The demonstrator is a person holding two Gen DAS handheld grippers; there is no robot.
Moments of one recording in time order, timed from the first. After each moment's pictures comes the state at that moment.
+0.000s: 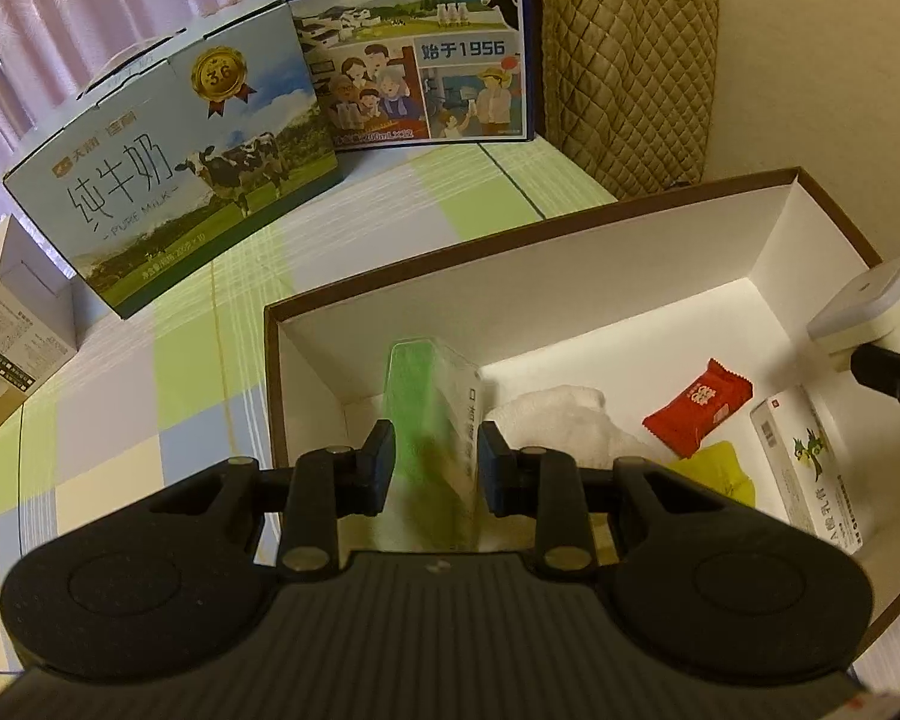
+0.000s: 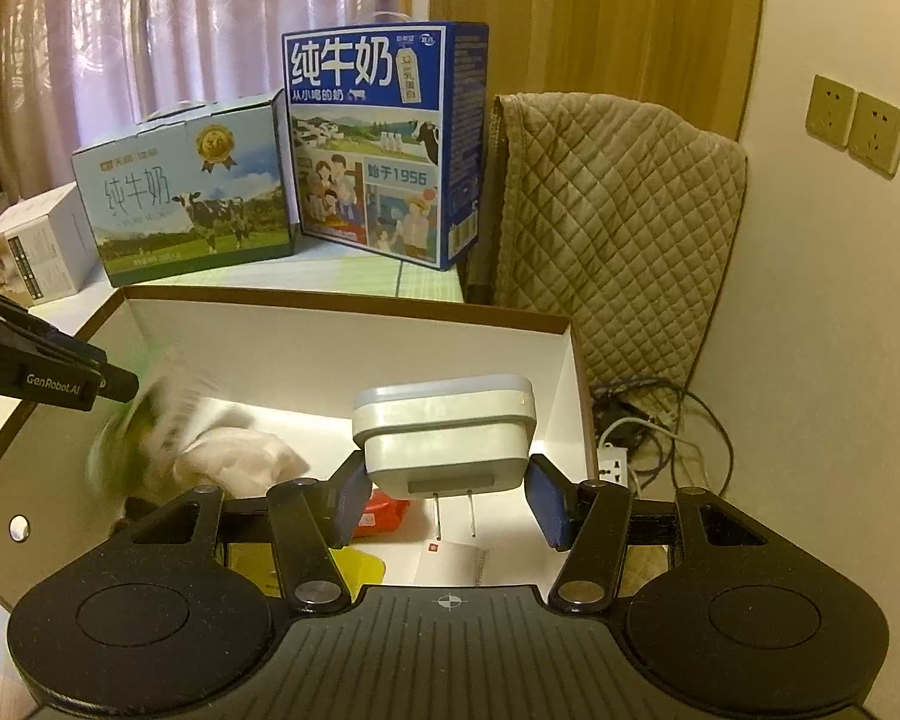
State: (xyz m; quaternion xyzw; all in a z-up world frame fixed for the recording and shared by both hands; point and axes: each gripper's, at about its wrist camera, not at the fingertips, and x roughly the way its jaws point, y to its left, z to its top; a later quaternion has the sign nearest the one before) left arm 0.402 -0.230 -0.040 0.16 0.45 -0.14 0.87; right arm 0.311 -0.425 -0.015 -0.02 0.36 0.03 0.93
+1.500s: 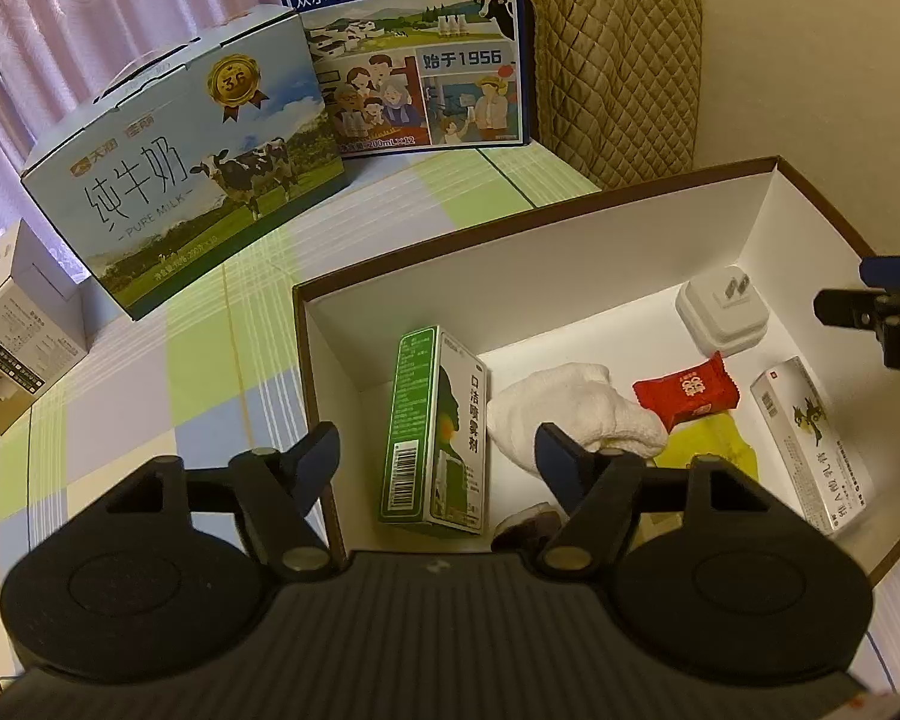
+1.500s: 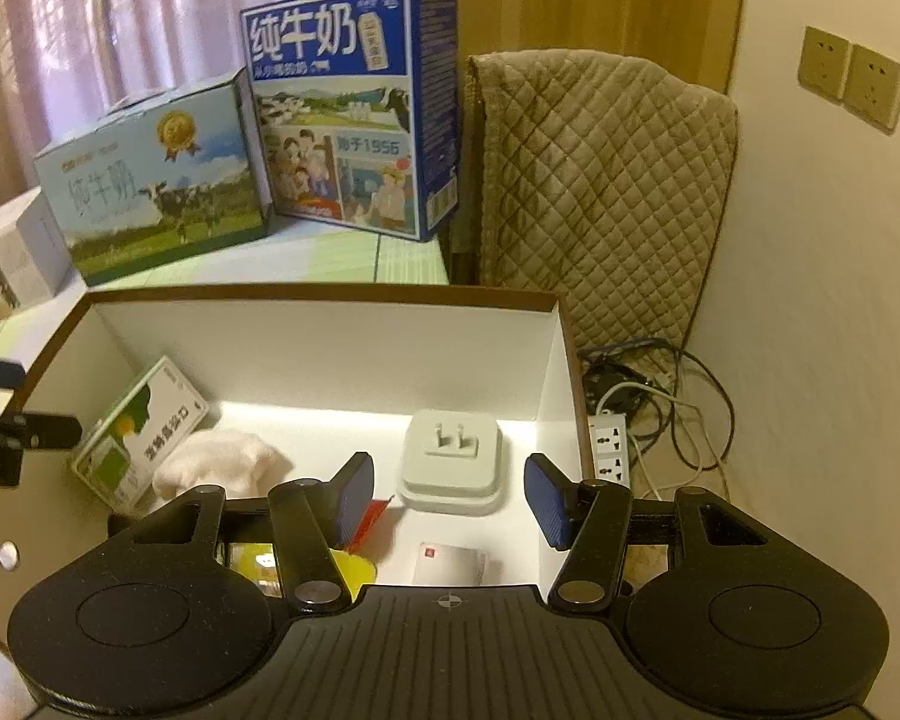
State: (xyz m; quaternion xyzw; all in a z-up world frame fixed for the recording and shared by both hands) left arm 0.385 -0.208 -0.034 0.16 0.44 -0.15 0.87; right arm 0.335 -0.433 -0.016 0.00 0.40 0.01 0.92
